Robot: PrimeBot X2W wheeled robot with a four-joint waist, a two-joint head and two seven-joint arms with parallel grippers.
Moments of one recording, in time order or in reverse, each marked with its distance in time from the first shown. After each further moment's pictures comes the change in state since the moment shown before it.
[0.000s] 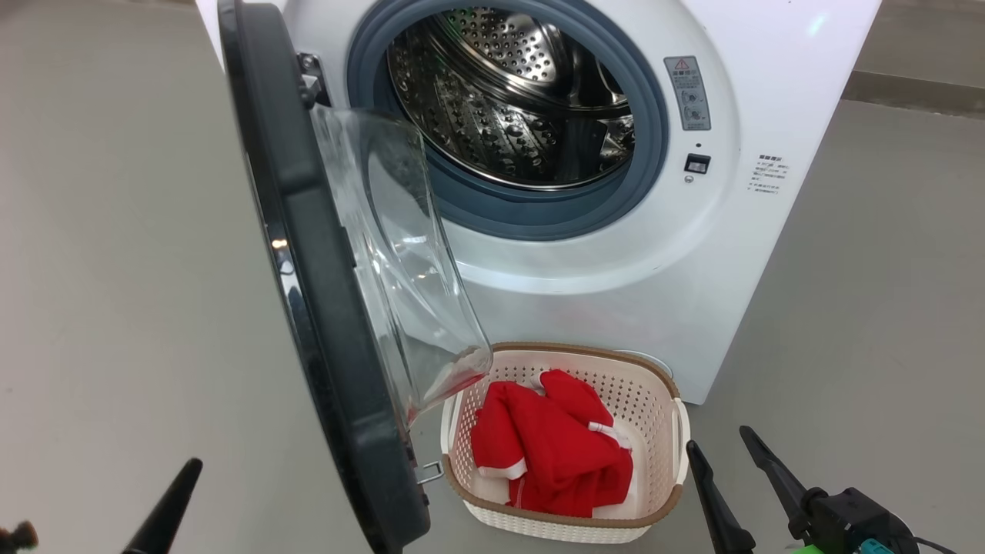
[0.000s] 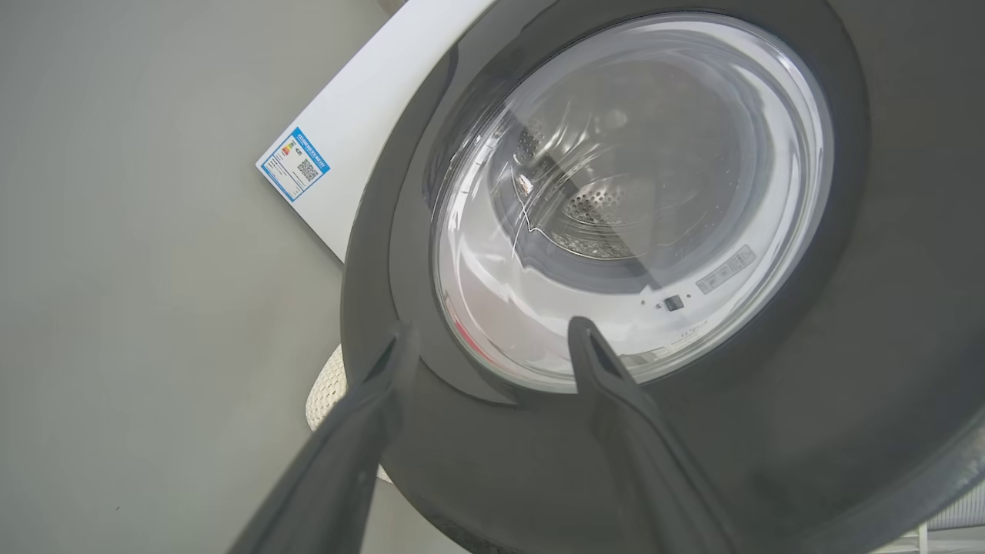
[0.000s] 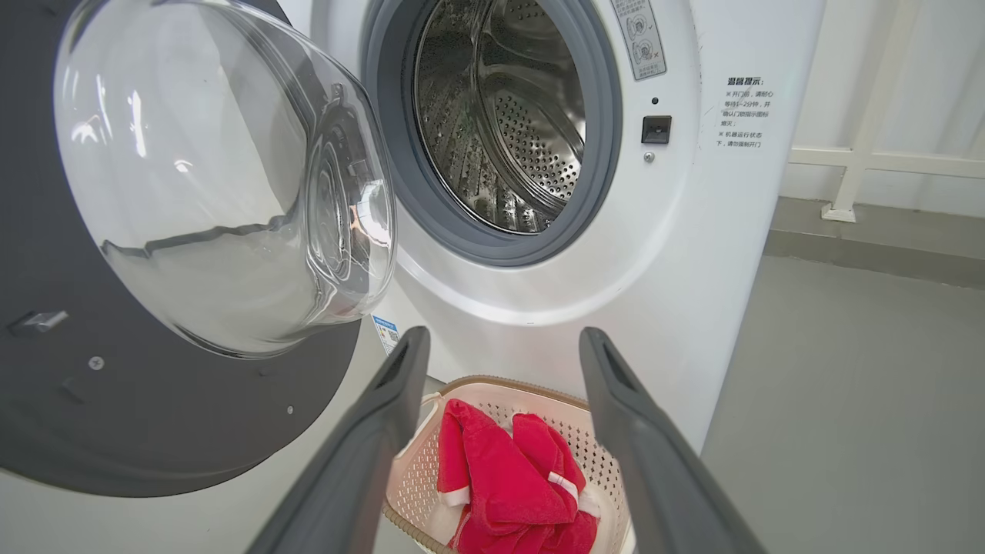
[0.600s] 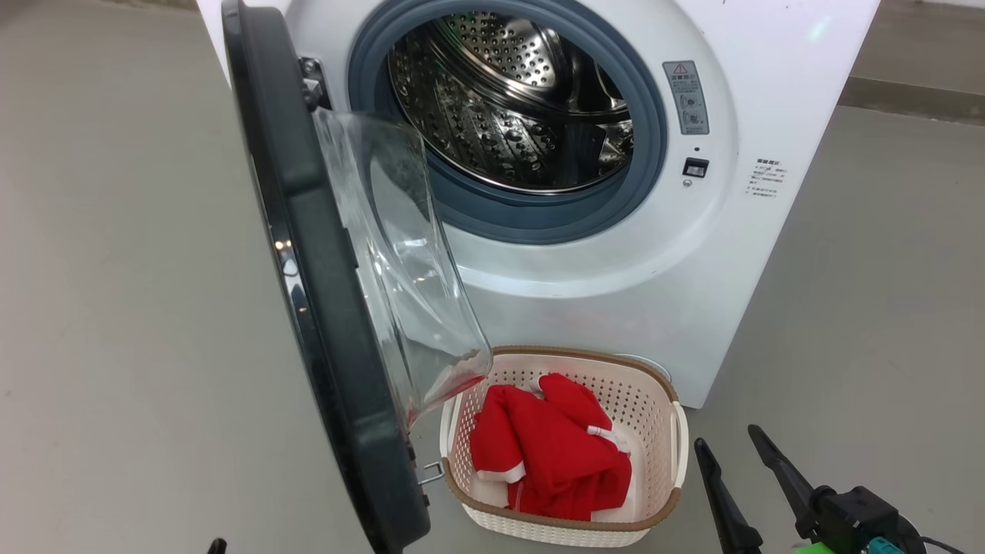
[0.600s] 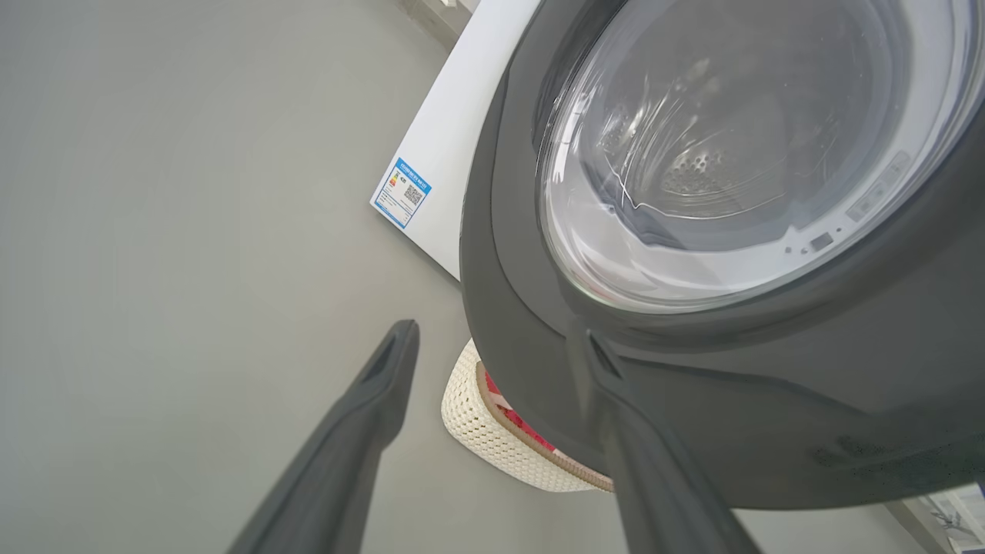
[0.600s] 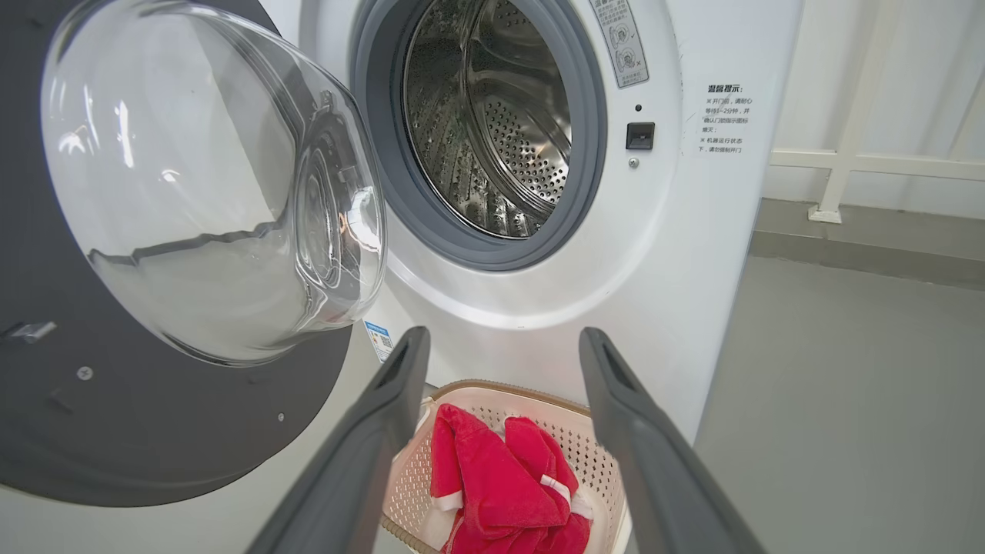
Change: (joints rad) left arm 0.055 0.023 -0.247 0.155 0.252 -0.001 -0.428; right arm -0.001 0.000 -0.015 0.007 0.008 0.000 0.000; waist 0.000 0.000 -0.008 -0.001
